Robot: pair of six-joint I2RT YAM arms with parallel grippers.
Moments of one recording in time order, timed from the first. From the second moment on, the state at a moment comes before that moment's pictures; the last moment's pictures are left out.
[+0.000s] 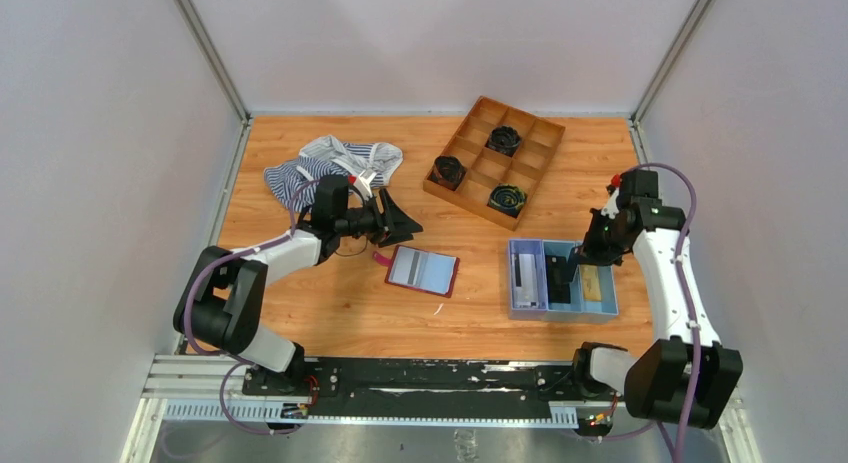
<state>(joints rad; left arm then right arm) -0.34 1.49 0.69 0.31 0.76 -0.94 -0.14 1.12 1.00 -1.04 -0.20 0.21</state>
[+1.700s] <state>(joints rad) -0.29 1.56 0.78 -0.19 0.53 -0.65 0.74 1.69 0.93 -0.21 -0.25 0.72</state>
